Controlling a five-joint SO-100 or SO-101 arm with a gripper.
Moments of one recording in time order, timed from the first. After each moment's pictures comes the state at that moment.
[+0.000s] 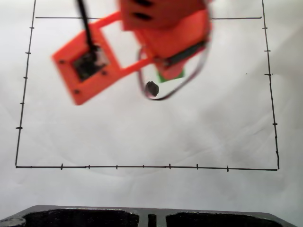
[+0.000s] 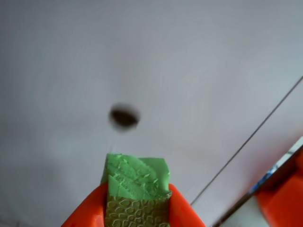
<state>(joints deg) -3.9 102.6 102.3 83.5 -14.6</state>
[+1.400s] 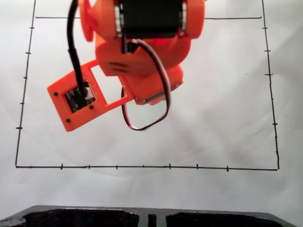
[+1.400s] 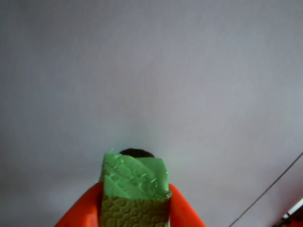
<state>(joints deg) -4.2 88.2 101.5 73.9 -13.5</state>
